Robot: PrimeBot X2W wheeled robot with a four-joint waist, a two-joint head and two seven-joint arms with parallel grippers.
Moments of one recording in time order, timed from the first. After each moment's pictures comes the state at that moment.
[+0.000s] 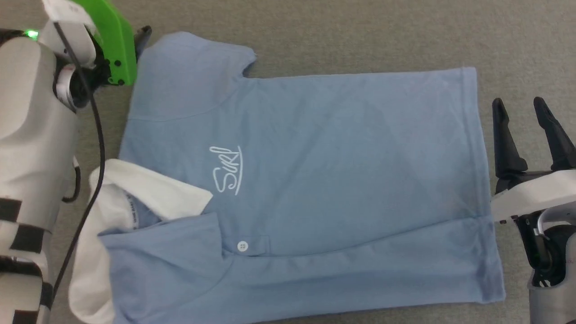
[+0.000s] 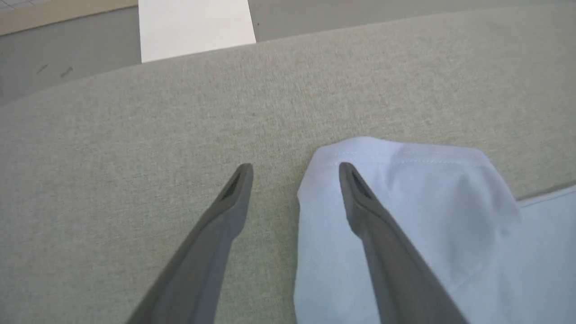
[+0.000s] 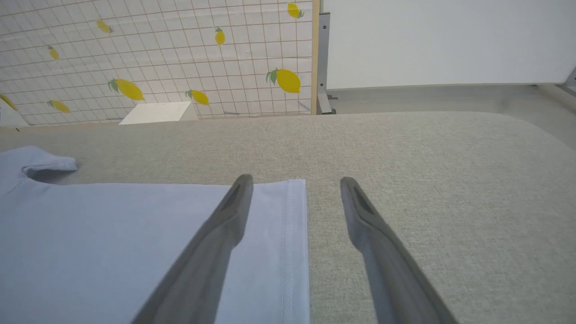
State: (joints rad) left arm -1.11 0.43 -0.46 0.70 -0.65 -0.10 0.58; right arm -0.24 -0.09 -0.15 -0.12 0.18 0.13 0.12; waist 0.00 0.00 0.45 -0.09
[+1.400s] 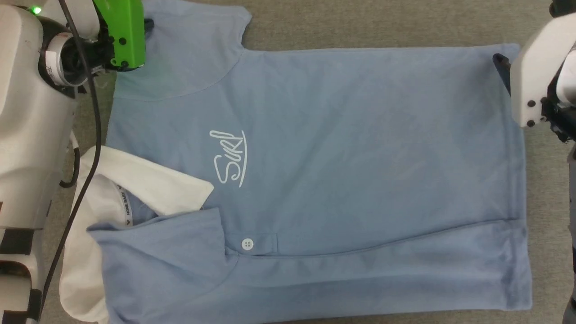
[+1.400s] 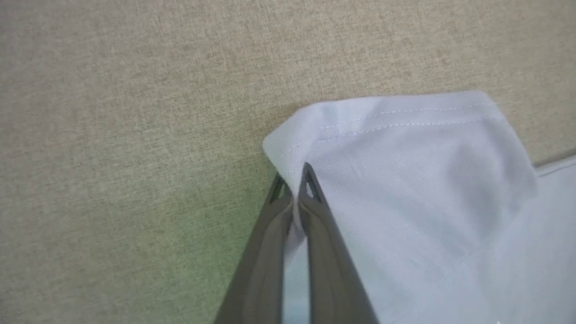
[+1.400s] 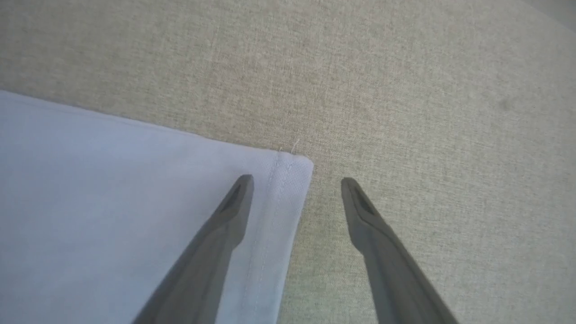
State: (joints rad) left arm -1.13 0.46 -0.46 0.46 -0.74 -0.03 0.92; right arm -0.73 -0.27 -0.01 0.02 0.12 0.13 1.07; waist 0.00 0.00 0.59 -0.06
